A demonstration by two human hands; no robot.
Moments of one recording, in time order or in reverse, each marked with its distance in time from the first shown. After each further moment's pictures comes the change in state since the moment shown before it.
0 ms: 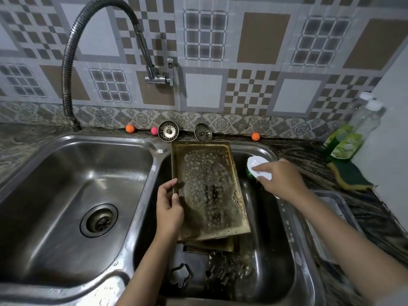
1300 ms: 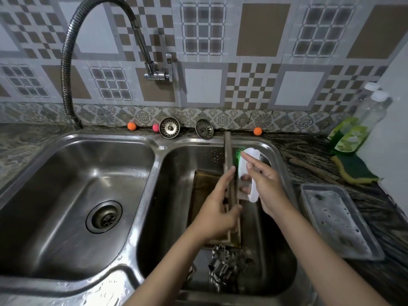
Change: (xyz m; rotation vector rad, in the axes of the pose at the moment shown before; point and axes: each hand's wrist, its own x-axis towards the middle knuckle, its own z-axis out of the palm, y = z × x) left_hand -0.038 0.031 0.050 0.223 -0.691 0.233; right_hand -0.027 -0.049 0.032 1.321 0.054 0.204
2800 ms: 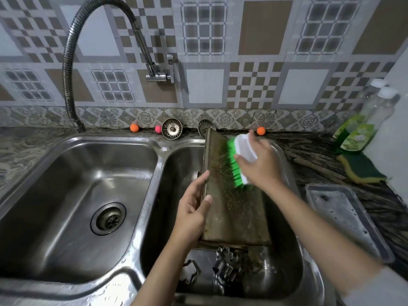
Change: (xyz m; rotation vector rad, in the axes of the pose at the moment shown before) left_hand -0.015 -0.017 -0.029 -0.255 0.310 0.074; right_hand 0.037 -0.019 0.011 -0.869 0.163 -0.258
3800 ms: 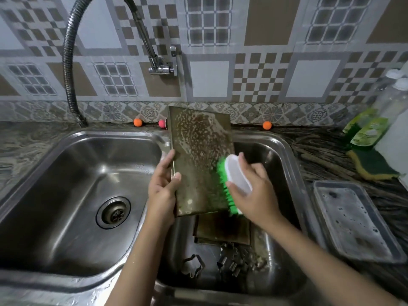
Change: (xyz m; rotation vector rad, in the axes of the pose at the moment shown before) left_hand 0.029 0.008 -0.049 -0.302 0.235 -0.015; right_hand -0.065 0.011 0.029 0.115 0.010 -0.246
